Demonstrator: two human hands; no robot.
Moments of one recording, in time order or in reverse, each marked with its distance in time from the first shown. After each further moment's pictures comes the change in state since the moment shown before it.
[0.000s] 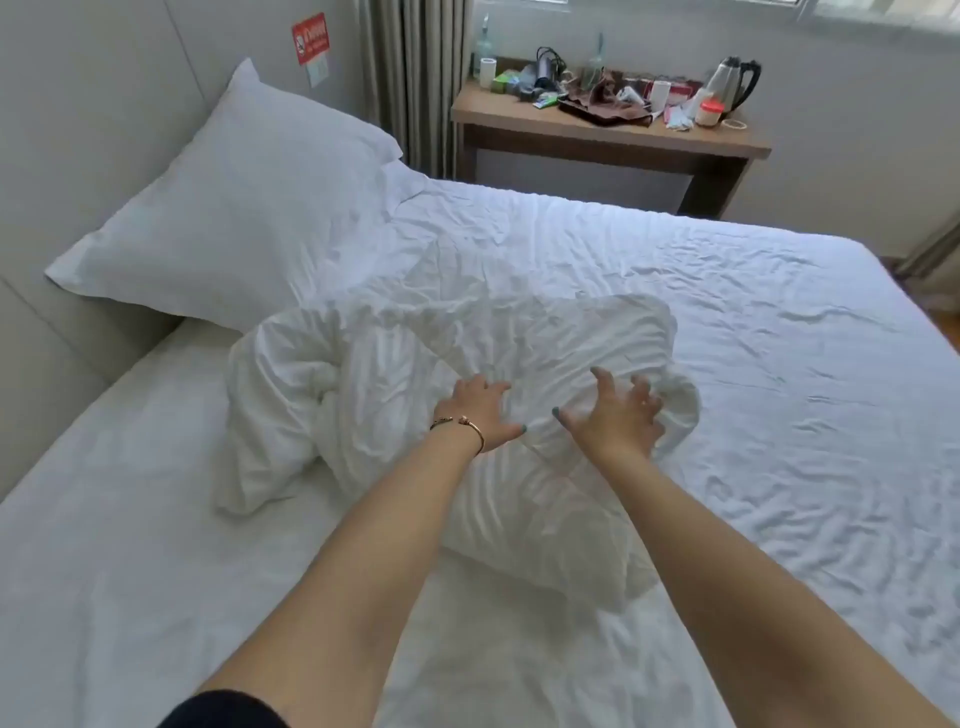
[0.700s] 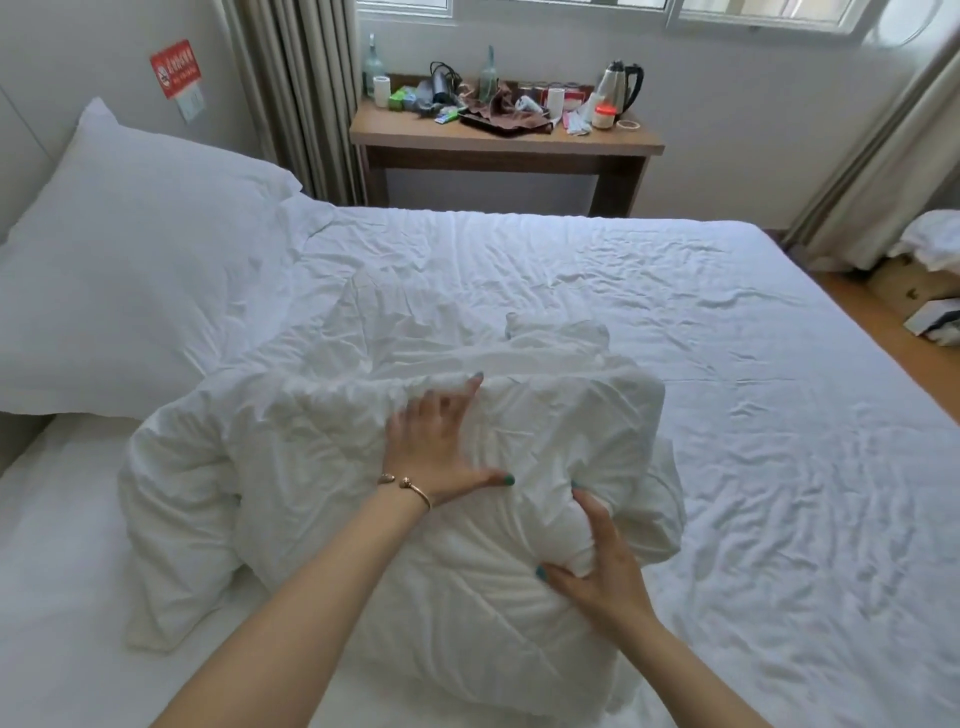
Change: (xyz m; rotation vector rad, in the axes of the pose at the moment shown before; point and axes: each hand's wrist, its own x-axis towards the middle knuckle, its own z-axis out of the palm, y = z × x) left_hand 0.018 0.010 -0.015 0.049 0.287 0.240; right_hand -0.080 0.089 0.038 0.589 -0.078 -0.143
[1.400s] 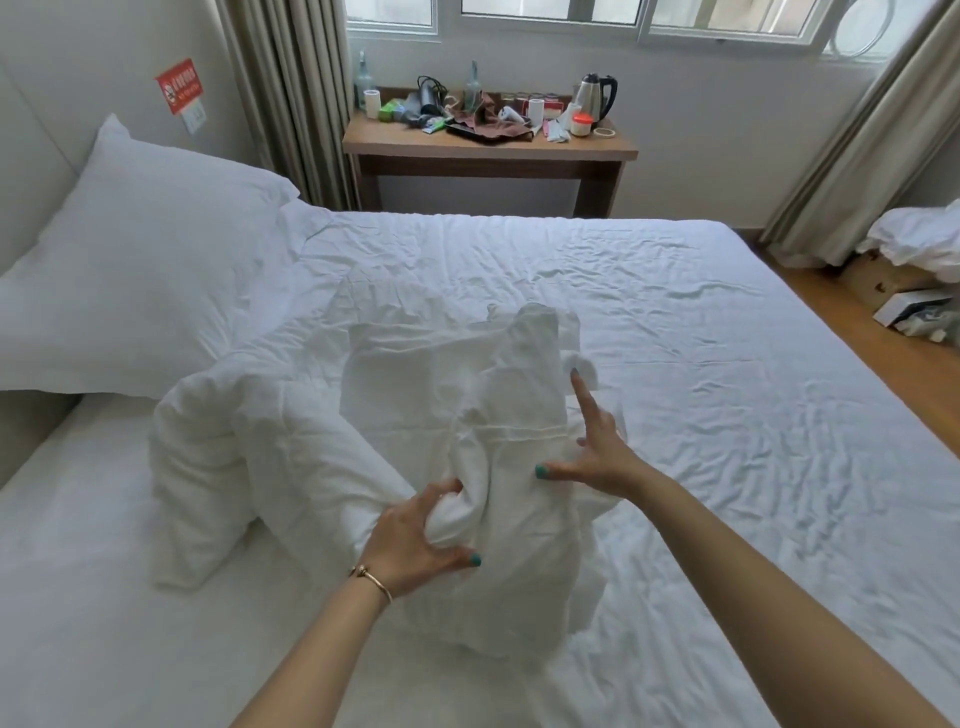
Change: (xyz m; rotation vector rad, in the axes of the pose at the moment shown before) left_hand -0.159 0.020 0.012 -0.536 -0.184 -0.062; right_hand 0.018 -0.051 -0.088 -0.034 -0.227 0.005
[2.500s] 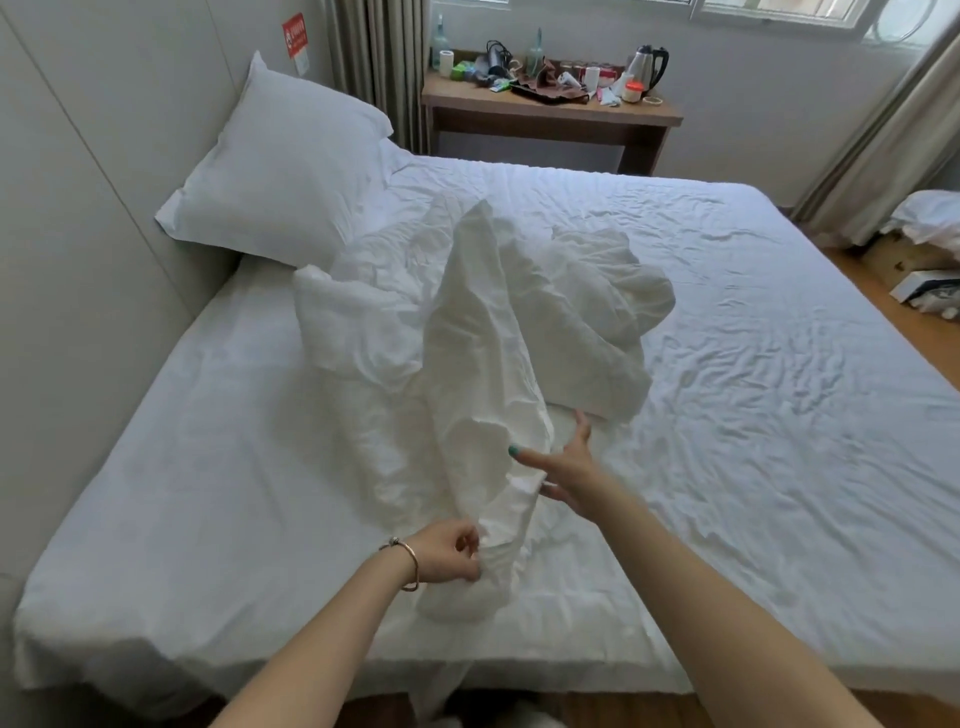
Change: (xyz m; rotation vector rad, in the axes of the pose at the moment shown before) left_hand -0.346 -0.093 0.017 -0.056 -0.554 -0.266; right_hand -0.298 -0.075 0.255 0.708 -0.025 0.414
